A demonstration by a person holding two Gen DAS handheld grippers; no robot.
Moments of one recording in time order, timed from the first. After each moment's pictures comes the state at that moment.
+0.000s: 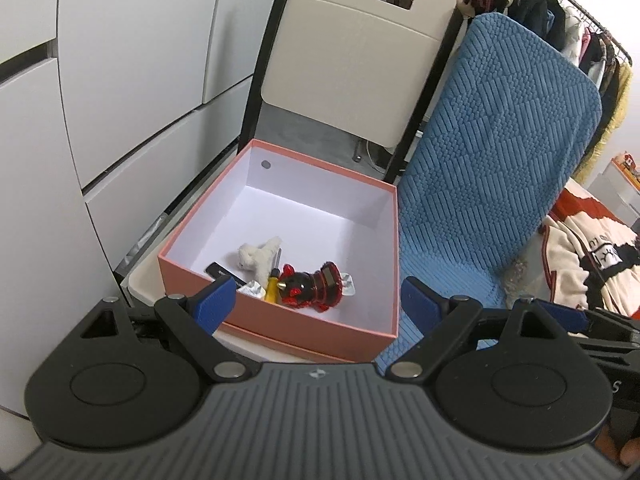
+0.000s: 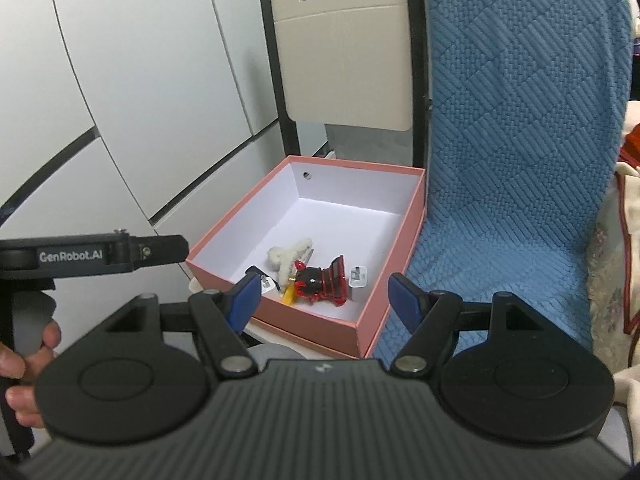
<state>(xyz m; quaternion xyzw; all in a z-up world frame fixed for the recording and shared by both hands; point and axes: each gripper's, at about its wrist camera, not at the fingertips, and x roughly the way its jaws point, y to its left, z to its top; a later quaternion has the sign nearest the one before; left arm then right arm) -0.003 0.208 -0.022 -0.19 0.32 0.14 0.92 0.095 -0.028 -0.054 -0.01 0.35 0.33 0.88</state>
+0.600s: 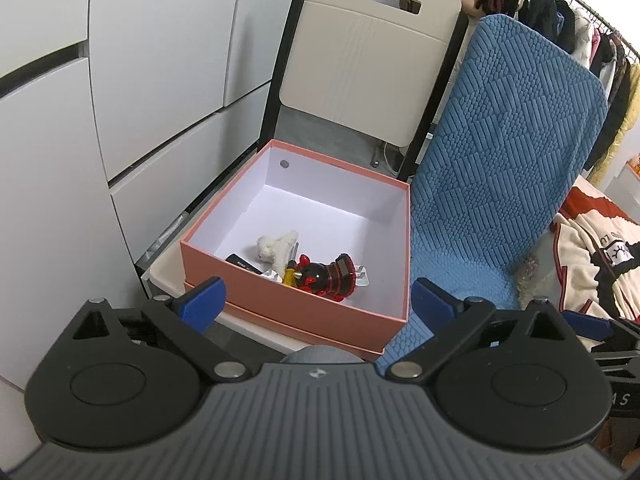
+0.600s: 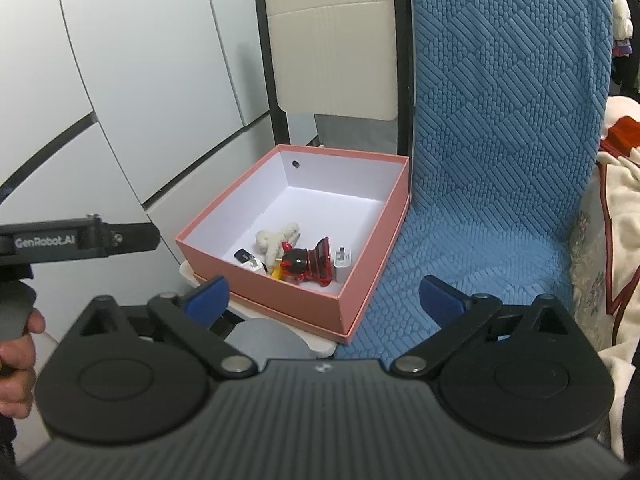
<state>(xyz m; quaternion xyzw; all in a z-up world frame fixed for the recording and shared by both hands) -0.033 0.191 -0.022 -0.17 0.31 0.17 0.92 0.076 -0.046 -0.067 -0.01 0.35 0.31 0.88</state>
